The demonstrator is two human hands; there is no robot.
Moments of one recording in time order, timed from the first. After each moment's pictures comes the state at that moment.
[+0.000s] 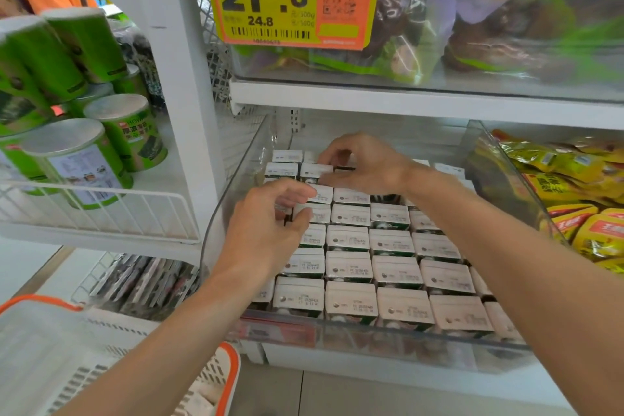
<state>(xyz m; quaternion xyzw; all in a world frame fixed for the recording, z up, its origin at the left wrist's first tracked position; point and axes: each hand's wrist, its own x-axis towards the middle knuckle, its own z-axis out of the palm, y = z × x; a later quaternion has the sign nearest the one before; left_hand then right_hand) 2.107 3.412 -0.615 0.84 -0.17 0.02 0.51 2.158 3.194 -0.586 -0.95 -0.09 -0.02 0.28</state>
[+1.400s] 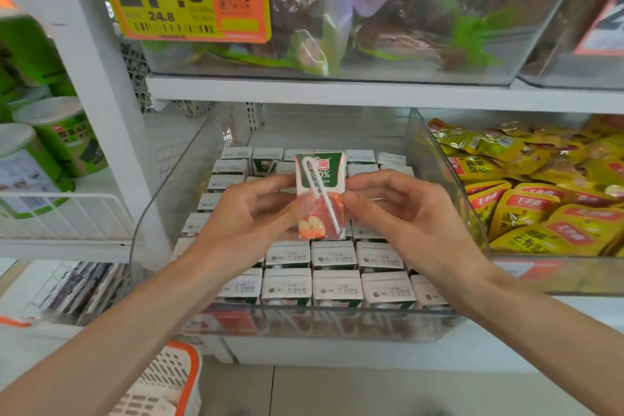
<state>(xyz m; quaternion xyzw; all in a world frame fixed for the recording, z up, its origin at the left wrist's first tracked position) 2.075 3.378 -0.592 0.70 -0.26 -0.17 0.65 1.985 3.177 -0.587 -0.74 0.06 -0.15 0.65</state>
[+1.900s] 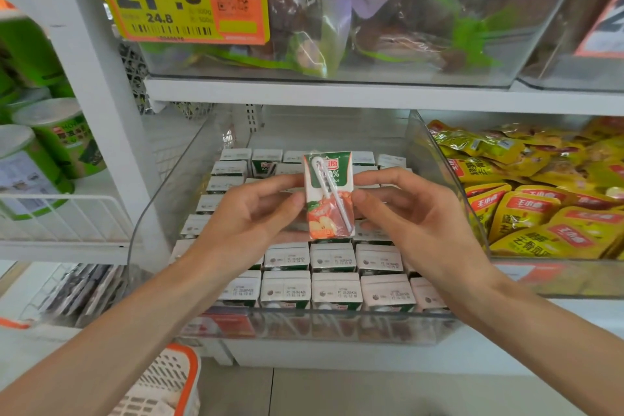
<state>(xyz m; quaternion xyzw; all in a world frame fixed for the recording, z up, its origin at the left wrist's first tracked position) 2.077 3.376 -0.595 0.69 -0.25 -0.19 0.65 1.981 3.176 -0.588 -0.73 0.06 -0.17 0.66</state>
